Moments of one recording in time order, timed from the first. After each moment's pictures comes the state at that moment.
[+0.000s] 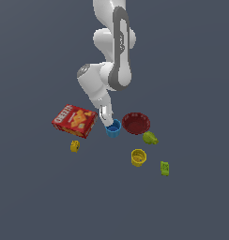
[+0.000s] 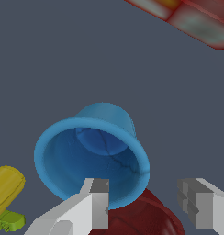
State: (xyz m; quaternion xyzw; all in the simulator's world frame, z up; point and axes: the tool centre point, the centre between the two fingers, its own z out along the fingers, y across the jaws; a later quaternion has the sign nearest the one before) arm -0.124 -0.015 0.094 -0.72 0.66 0.10 0.17
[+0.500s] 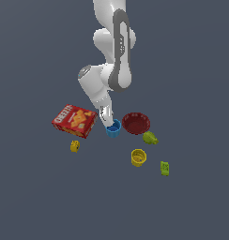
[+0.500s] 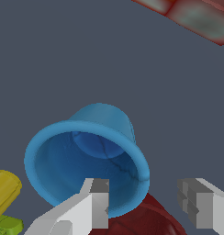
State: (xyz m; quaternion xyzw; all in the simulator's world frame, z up) arm -0.125 -0.014 0.087 -0.72 0.67 0.10 0.17
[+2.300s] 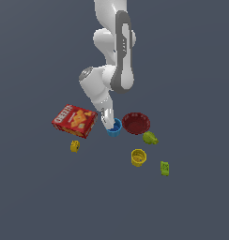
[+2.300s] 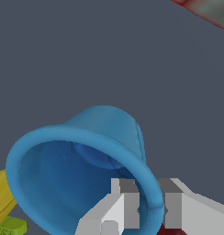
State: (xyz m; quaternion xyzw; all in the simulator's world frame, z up) arm -0.112 -0.007 0.087 -0.71 0.67 0.10 0.17
